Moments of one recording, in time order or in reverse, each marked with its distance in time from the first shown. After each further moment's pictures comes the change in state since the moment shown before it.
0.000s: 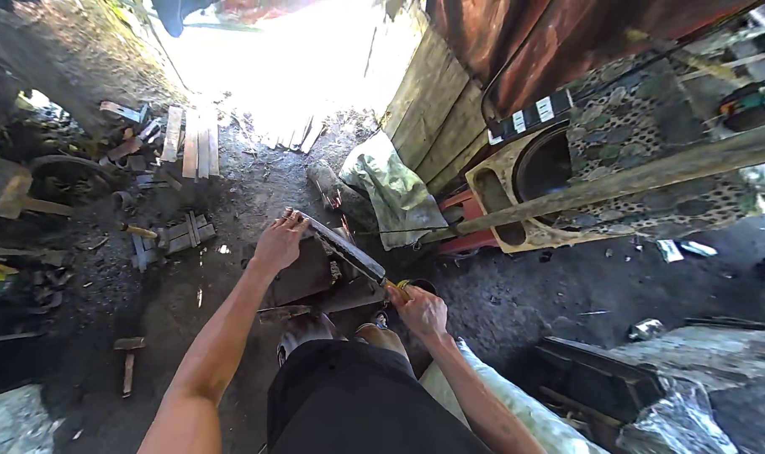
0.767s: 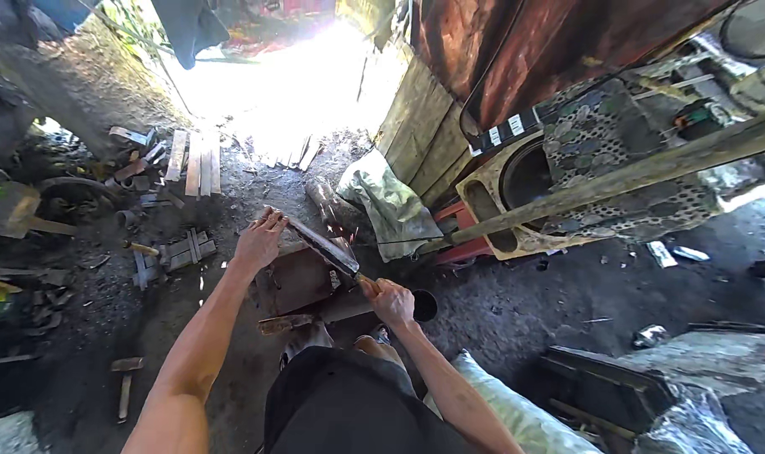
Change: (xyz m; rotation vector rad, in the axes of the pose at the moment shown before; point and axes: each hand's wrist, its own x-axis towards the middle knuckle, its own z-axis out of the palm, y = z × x) left_hand -0.003 -0.054 -0.011 0.071 0.082 -0.017; right_hand 0.028 -0.053 0.025 0.058 0.021 -0.016
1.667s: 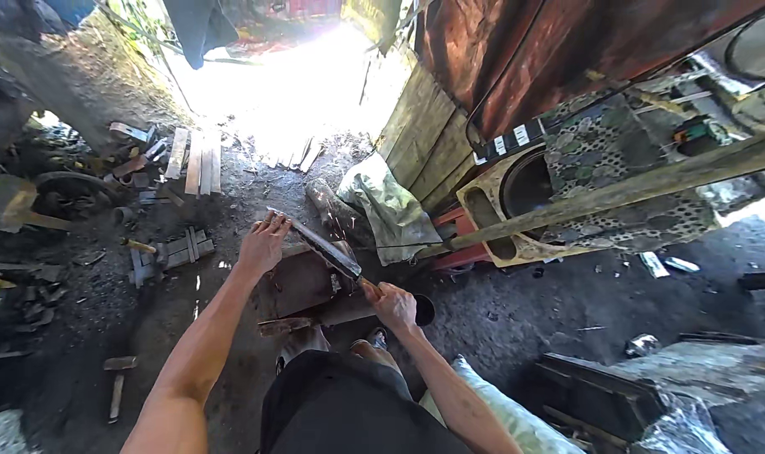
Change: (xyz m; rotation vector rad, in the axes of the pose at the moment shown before) left_hand -0.003 0.005 0.007 0.014 0.036 -0.026; right_hand 0.005 0.002 -0.005 -0.007 -0.074 0.020
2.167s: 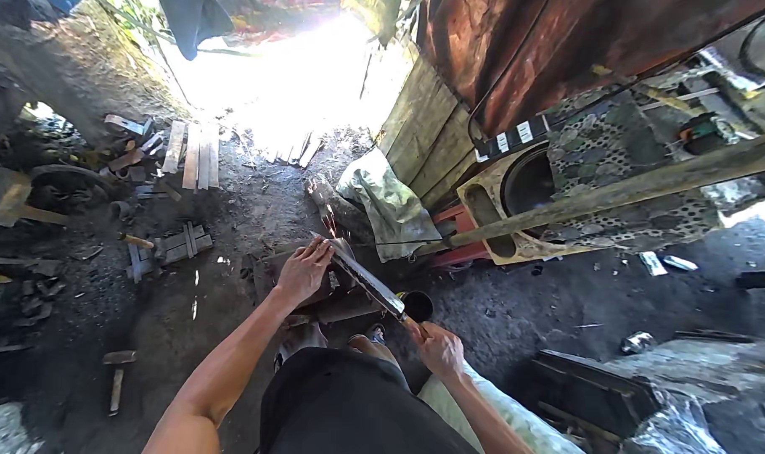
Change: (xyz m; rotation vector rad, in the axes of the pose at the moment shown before) left_hand -0.025 0.104 0.018 -0.125 -0.003 0.205; right_hand -0.093 0.094 -0.017 0.011 0.084 -0.014
